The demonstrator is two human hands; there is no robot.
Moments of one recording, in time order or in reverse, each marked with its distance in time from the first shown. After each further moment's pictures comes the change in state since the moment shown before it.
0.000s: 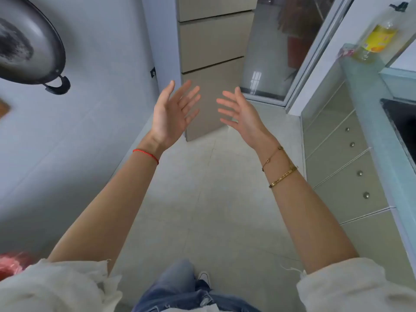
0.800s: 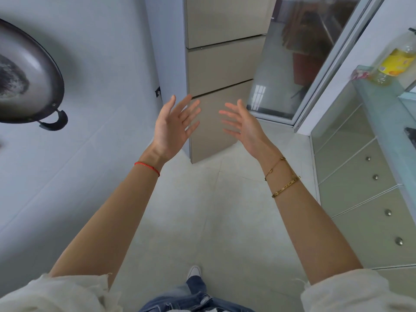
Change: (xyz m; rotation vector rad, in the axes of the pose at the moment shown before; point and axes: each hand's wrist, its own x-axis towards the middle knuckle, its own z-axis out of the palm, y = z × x) left_hand 0.144 0.039 -0.065 -0.010 0.018 0.021; right_hand 0.165 -0.025 0.010 0.014 -0.003 -0.006
